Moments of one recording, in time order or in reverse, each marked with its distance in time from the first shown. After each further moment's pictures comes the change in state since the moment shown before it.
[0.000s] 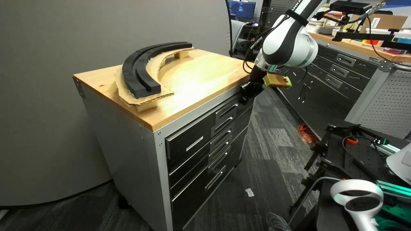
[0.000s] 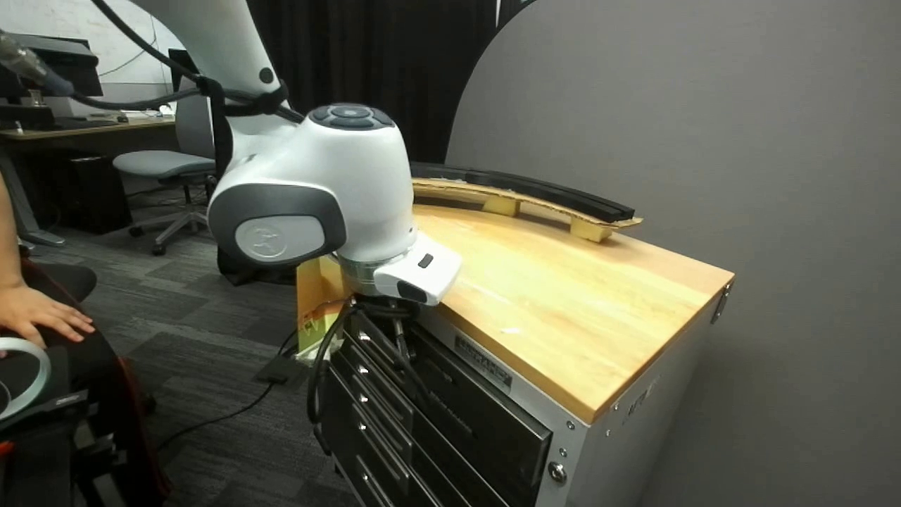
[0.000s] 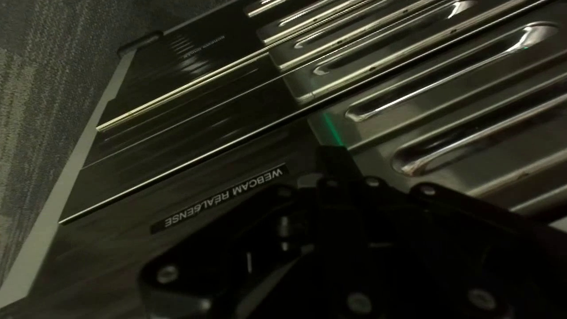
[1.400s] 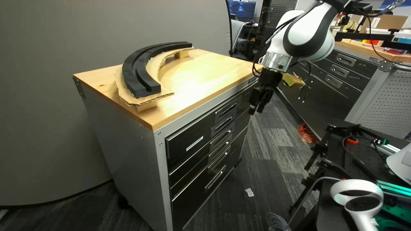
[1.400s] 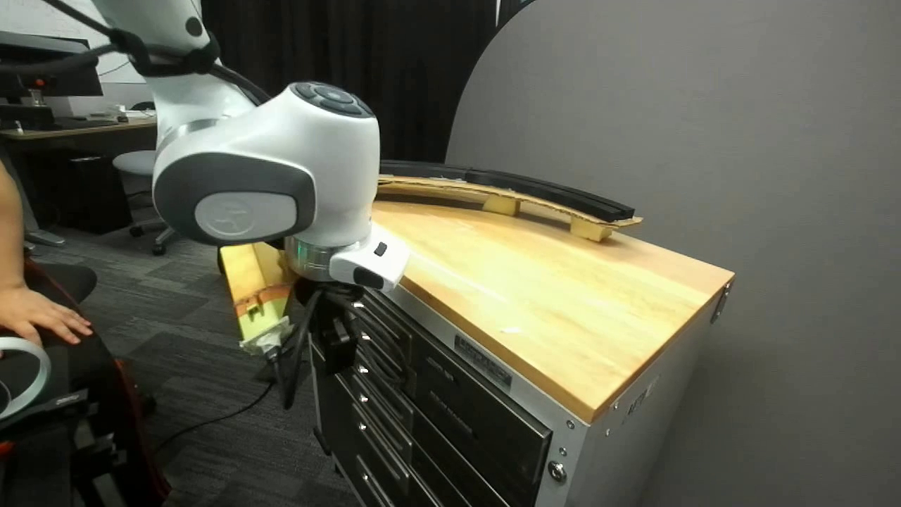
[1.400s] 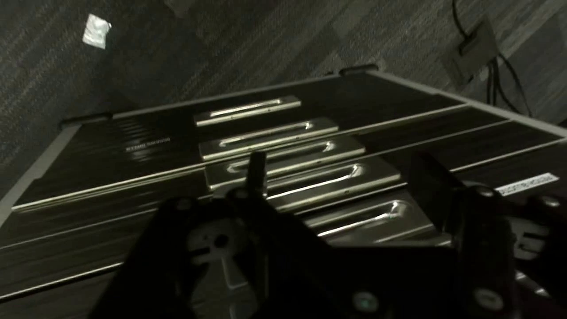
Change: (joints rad) arm -0.519 -0.076 0.514 -0.134 -0.291 -0.248 -0.006
